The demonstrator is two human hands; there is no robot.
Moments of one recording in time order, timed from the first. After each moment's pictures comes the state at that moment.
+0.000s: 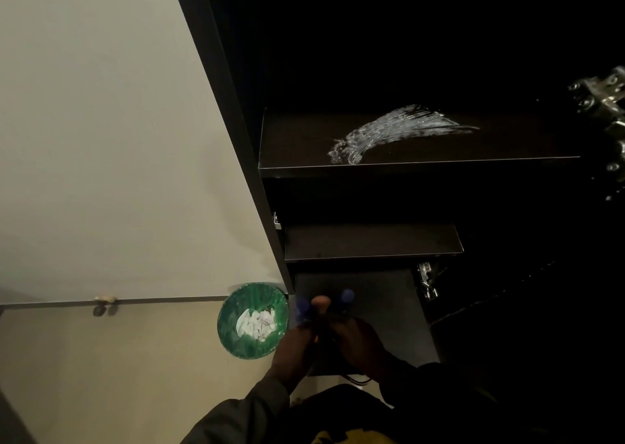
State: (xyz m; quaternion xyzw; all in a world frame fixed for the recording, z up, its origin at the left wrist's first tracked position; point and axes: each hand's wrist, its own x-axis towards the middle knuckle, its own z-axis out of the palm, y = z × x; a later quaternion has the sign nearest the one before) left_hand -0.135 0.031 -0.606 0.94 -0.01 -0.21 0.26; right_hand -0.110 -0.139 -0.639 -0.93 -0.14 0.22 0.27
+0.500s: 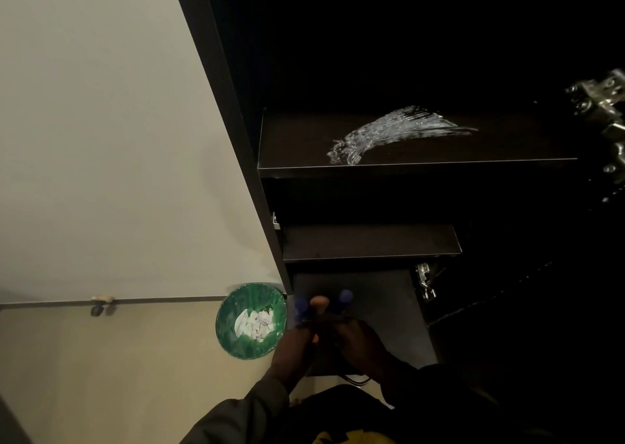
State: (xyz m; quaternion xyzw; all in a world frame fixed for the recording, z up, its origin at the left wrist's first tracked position) left_hand -0.134 0.028 -0.603 0.94 -0.01 -0.22 0.27; right_hand -0.114 -0.146 -0.636 -0.93 -0.18 0.17 0.28
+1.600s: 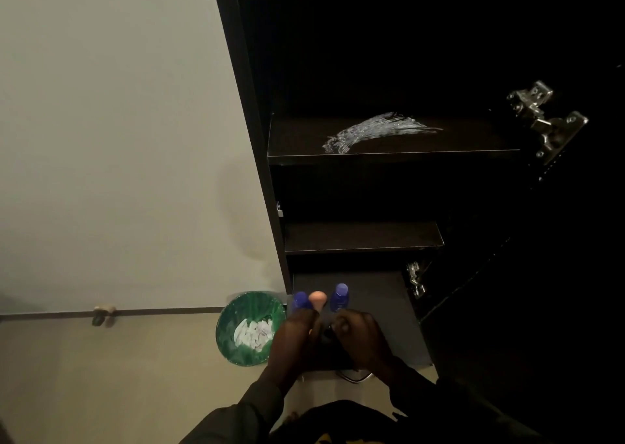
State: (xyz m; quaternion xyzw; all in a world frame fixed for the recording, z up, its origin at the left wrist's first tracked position) left_hand -0.166 0.026 -0.557 0.96 -0.05 -0.05 0.28; right_hand -0.146 -0.150 -0.580 -0.93 -0.12 0.07 0.34
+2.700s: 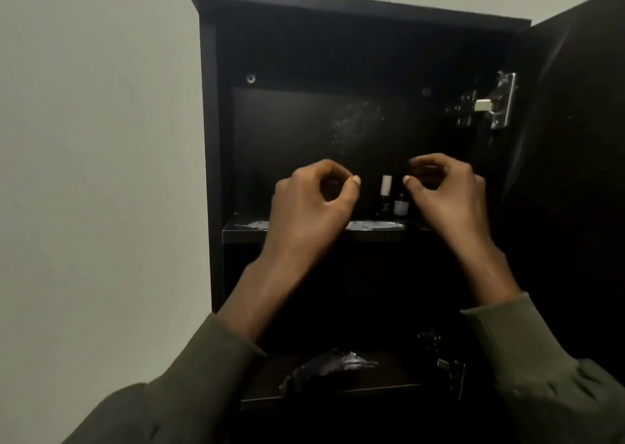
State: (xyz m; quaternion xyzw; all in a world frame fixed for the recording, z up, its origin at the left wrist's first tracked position) left_hand -0.052 -0.047 0.003 0.75 -0.26 0.38 0.48; right_hand -0.023 -0.241 0.014 -0.79 -0.04 -0.48 0.38
